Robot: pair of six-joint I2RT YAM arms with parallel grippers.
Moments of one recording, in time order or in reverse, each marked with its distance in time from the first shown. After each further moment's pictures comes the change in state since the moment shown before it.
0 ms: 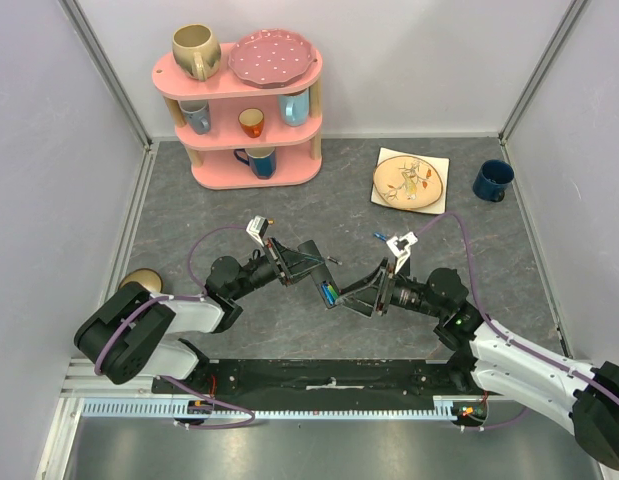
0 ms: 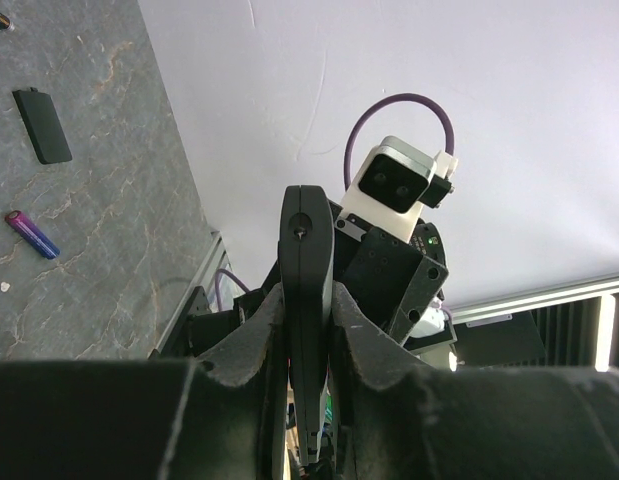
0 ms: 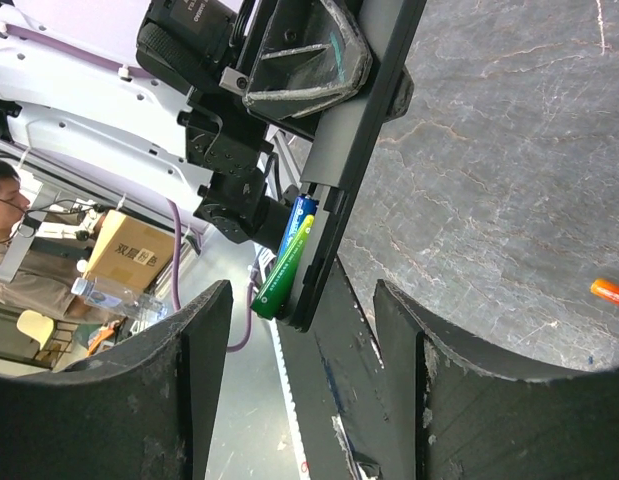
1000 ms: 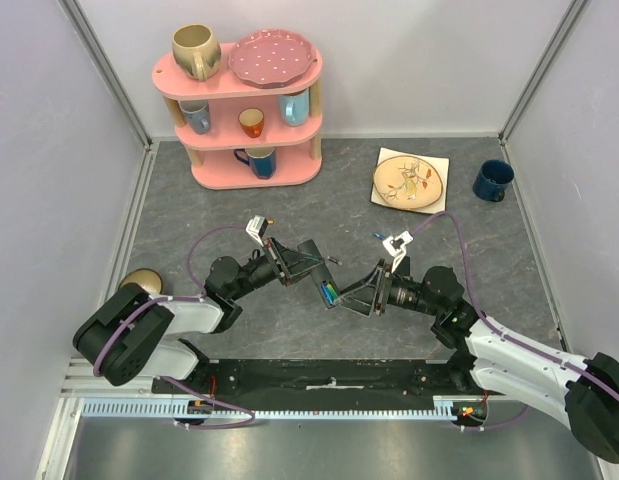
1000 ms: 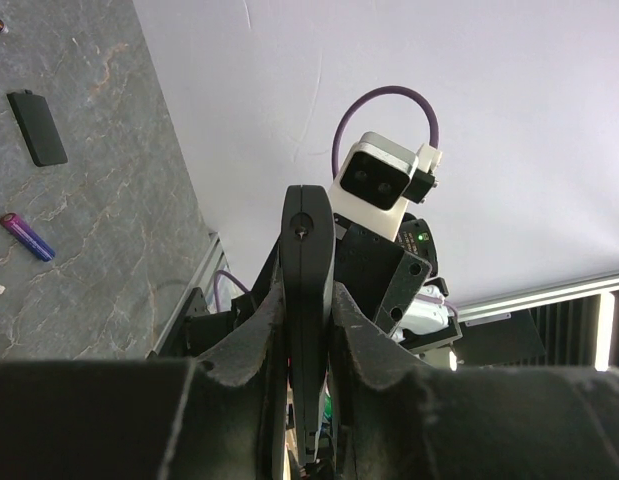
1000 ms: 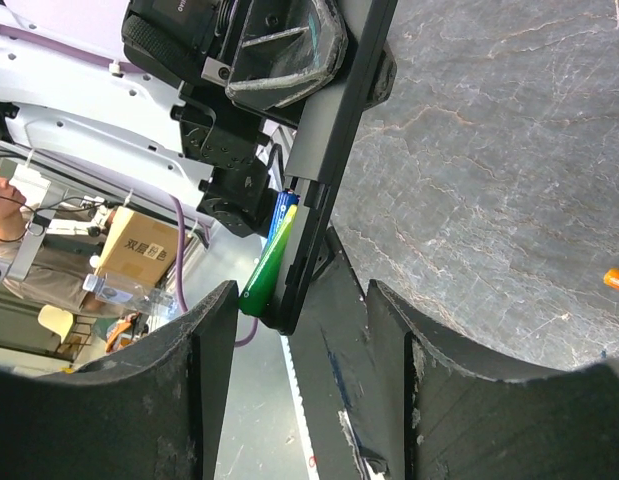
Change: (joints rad) left arm -0.003 -0.010 0.000 -0.001 0.000 0.000; right arm -0.003 0.059 -0.003 0.045 -0.016 0.027
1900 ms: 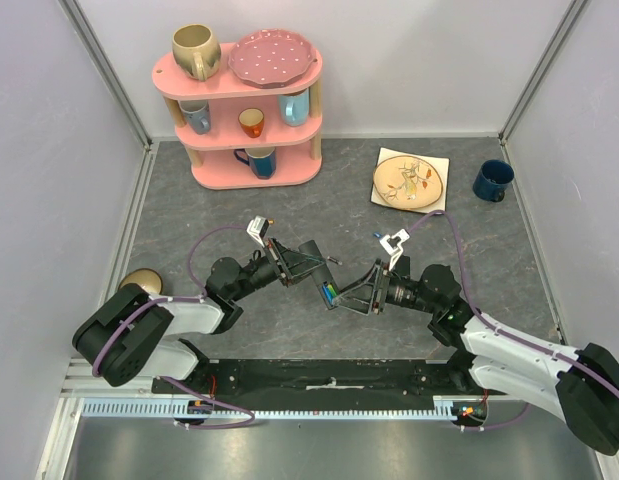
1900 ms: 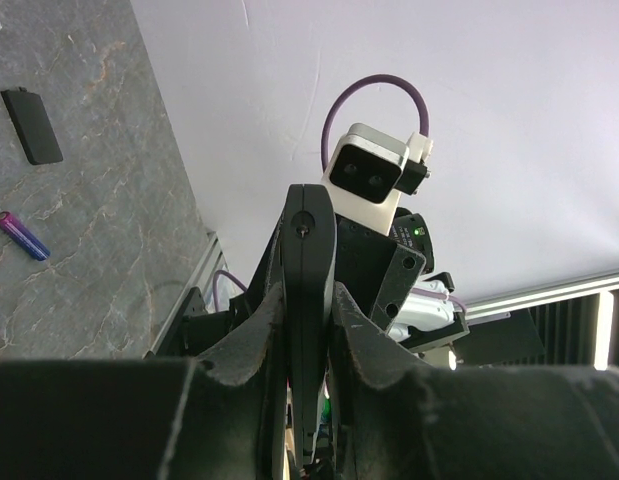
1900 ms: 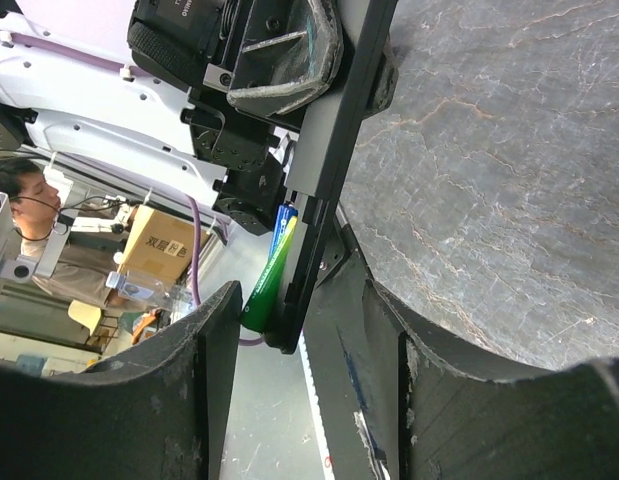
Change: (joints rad) left arm -0.017 -0.004 0.000 -0.001 -0.016 0.000; right arm -0.009 0.066 0.000 0.077 -0.037 0.053
